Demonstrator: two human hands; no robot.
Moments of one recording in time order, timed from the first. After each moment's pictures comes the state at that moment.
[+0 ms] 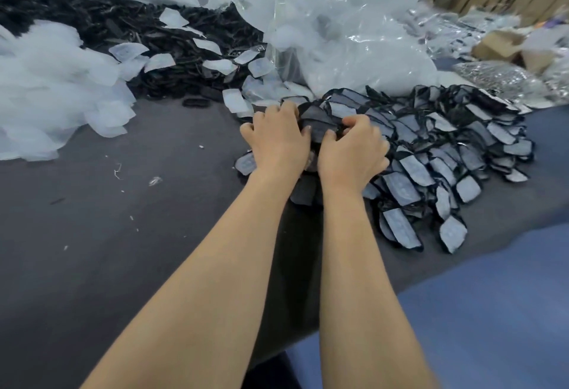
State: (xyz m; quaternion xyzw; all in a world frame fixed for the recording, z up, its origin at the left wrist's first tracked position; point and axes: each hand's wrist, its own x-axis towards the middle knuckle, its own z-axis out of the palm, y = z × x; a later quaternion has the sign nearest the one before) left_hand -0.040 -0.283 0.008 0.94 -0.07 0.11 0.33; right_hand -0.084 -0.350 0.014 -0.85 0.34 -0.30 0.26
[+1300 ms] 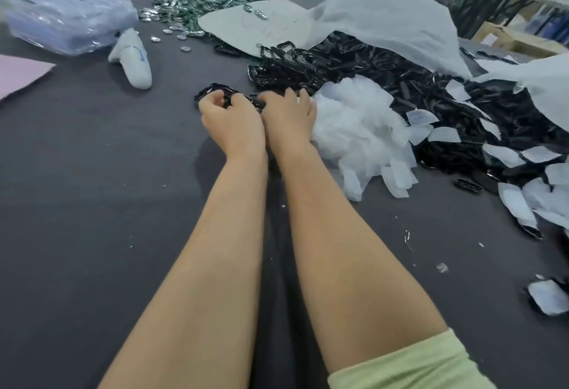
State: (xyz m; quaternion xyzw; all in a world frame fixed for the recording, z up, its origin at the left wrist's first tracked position) left_hand -0.006 0.094 0.022 0.46 0.38 0.36 0.71; right_hand 0.035 0.057 0.018 -0.97 -0.19 -0.02 0.16
